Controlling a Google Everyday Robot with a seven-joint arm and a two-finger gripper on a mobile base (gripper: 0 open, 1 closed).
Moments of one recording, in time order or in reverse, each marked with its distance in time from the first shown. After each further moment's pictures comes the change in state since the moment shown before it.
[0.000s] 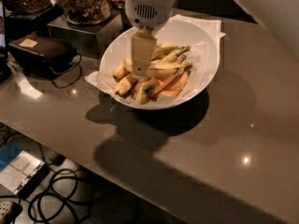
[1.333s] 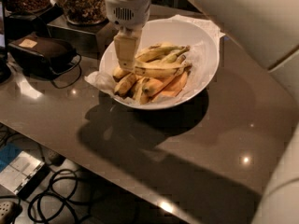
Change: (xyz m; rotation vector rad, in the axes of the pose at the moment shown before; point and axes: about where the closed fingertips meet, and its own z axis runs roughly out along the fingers) arm -0.039 -0.017 0.029 -0.038 0.034 -0.015
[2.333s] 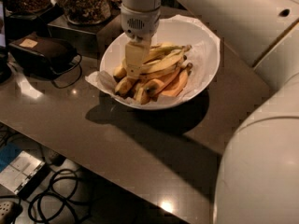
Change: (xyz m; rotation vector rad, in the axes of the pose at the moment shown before) arm 0.023 -0.028 0.045 -0.093 0.025 0.084
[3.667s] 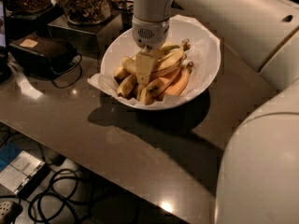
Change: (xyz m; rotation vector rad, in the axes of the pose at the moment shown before) arm 0.026 -0.001 0.022 -0.066 0.035 0.036
